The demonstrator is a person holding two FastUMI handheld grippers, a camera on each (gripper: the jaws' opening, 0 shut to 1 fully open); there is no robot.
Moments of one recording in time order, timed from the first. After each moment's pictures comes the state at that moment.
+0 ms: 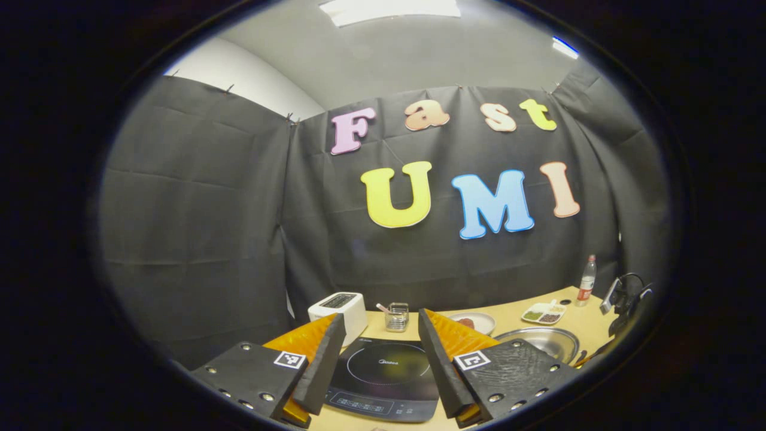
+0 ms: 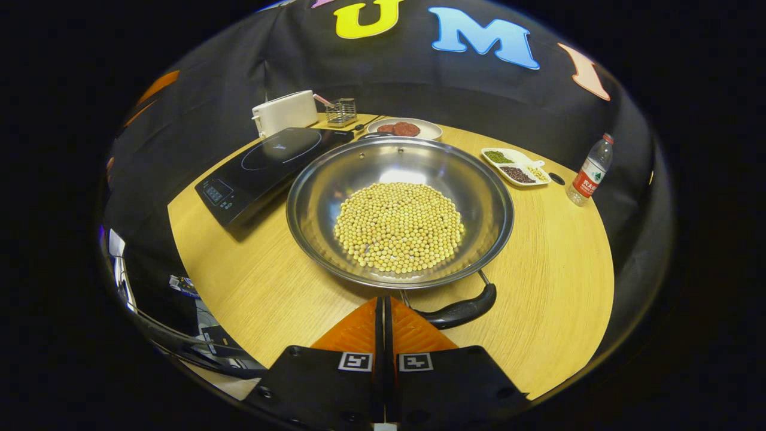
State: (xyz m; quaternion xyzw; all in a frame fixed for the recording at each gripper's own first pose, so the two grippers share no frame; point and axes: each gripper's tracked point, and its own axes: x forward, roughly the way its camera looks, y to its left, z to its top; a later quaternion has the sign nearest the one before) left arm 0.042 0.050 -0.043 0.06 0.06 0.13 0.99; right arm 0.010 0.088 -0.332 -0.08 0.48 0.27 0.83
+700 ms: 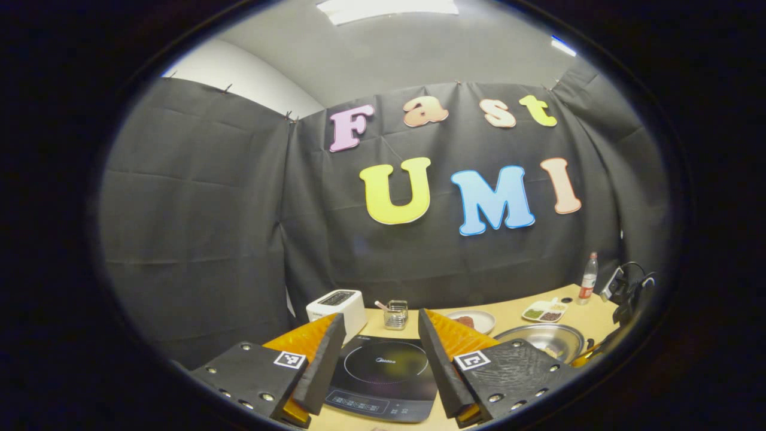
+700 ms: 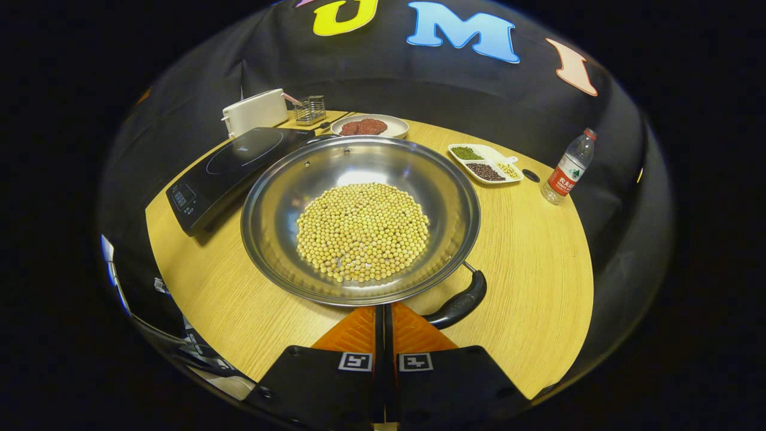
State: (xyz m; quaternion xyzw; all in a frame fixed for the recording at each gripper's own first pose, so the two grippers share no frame) left arm 0.048 0.042 -0.050 0.06 0.07 0.13 0.99; right arm 0.050 0.048 -0.341 -0.10 0.49 0.23 0.83
